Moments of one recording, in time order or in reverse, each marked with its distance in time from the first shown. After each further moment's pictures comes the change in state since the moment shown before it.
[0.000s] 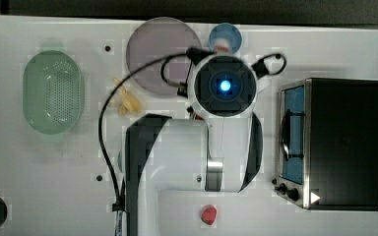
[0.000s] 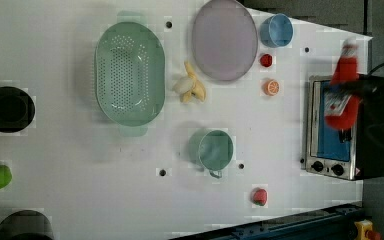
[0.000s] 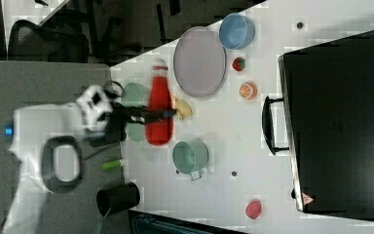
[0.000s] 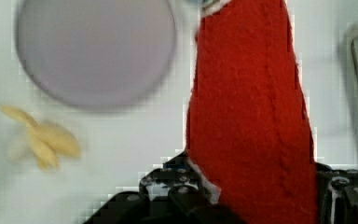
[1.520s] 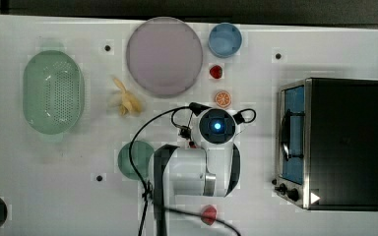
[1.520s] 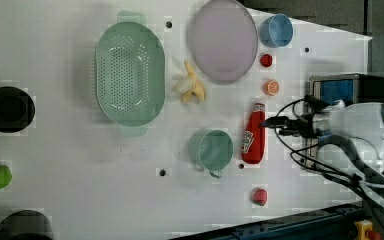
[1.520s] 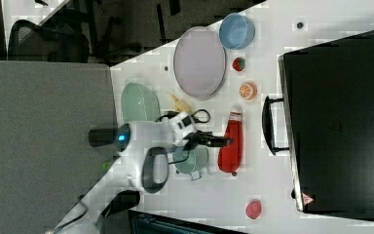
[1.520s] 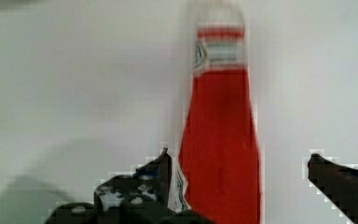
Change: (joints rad) arm -0.008 0.207 -0.021 -0.320 0.001 0.397 0.003
